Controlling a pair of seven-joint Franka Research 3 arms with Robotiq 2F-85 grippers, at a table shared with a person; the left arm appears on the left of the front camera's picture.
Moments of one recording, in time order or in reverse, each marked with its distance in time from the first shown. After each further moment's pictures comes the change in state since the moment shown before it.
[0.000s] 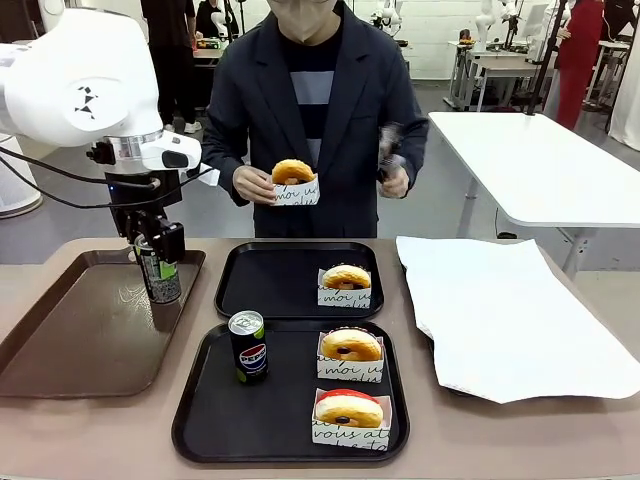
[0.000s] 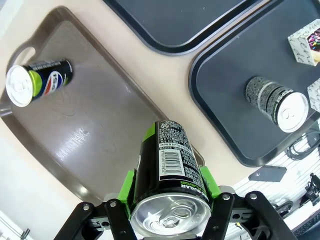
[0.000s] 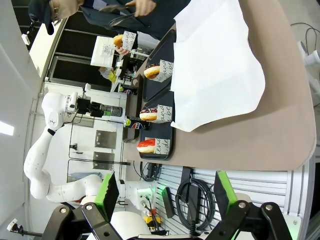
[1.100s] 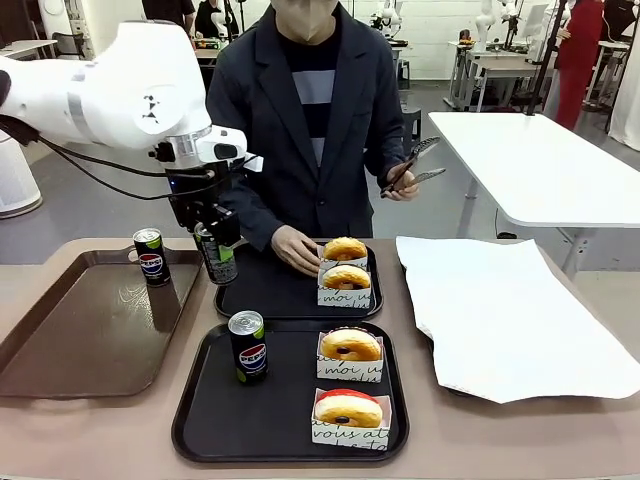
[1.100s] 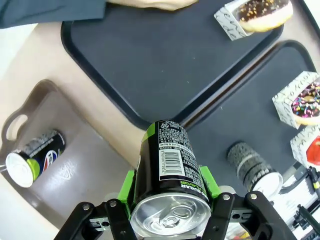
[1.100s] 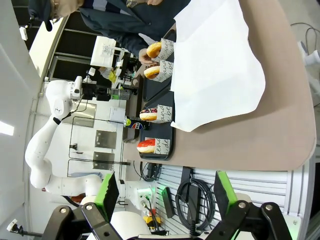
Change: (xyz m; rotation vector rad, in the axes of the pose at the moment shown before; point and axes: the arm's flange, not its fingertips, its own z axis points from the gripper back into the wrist) left arm 0.083 -0.013 -0.019 -0.058 -0.115 -0.006; right arm 0.000 0.000 0.000 0.000 0.000 0.000
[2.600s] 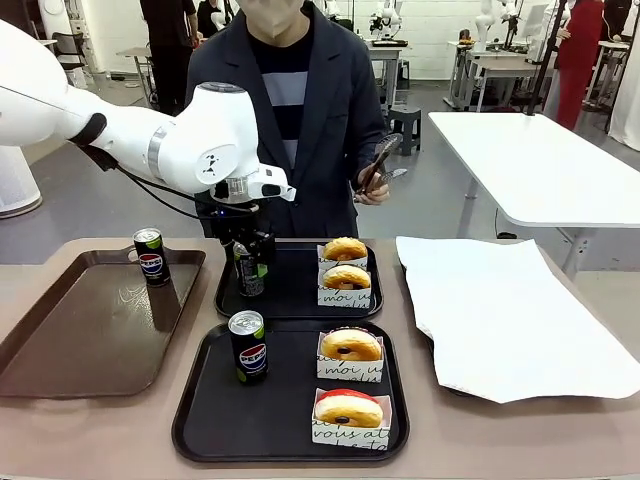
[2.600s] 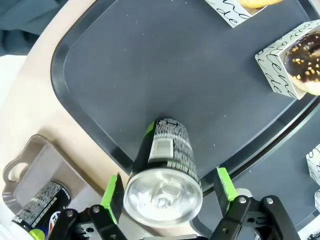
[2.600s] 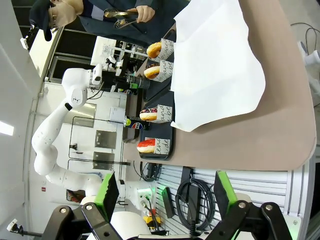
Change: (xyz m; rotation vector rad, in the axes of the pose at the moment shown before) left arm 0.064 -0.003 -0.077 0.097 0.009 -0.003; right arm 0.000 0.000 0.000 0.000 0.000 0.000
